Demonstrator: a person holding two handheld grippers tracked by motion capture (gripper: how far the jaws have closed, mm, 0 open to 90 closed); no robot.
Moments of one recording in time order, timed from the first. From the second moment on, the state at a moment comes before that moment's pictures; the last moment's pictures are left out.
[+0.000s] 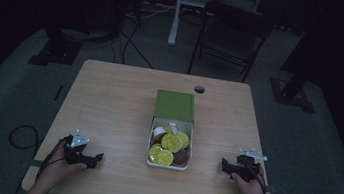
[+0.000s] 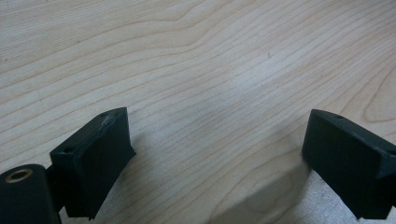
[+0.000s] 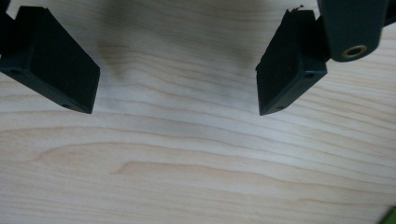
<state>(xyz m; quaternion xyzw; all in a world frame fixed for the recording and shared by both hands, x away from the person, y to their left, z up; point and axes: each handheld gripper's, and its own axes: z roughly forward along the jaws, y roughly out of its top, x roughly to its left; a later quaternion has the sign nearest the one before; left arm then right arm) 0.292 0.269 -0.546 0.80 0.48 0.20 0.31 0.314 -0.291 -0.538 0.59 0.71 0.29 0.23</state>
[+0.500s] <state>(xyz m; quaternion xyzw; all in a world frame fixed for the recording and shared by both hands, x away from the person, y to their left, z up) 0.292 0.269 -0.547 0.80 0.48 0.20 0.31 0.302 -0.254 -0.479 0.53 0.74 0.35 0.23</state>
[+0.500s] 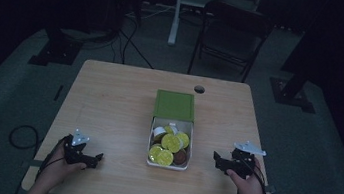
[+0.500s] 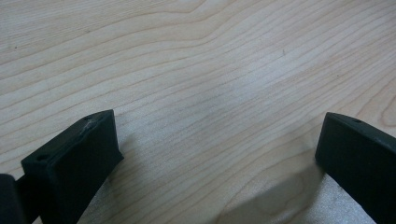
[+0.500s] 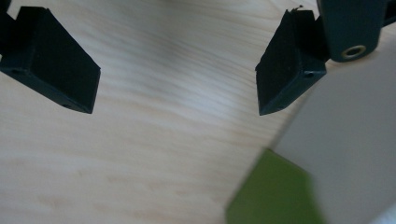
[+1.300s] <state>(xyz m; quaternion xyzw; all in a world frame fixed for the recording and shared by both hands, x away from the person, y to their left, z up) 0.292 0.269 -0.547 0.80 0.48 0.20 0.31 0.282 -0.165 -0.417 0.39 0.79 0.43 0.21</state>
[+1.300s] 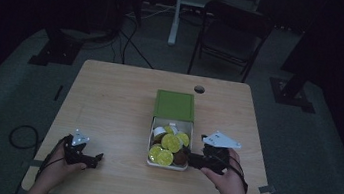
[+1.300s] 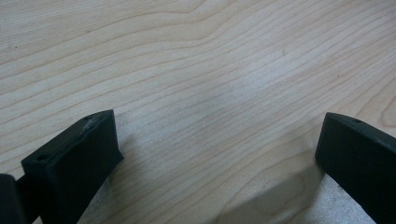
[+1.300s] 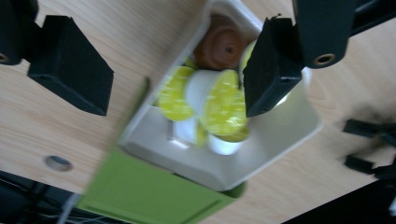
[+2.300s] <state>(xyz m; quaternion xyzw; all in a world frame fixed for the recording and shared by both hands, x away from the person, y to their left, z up) 0.292 0.269 -0.547 0.80 0.48 0.20 0.31 0.280 -0.098 -0.467 0.36 0.83 0.40 0.16</state>
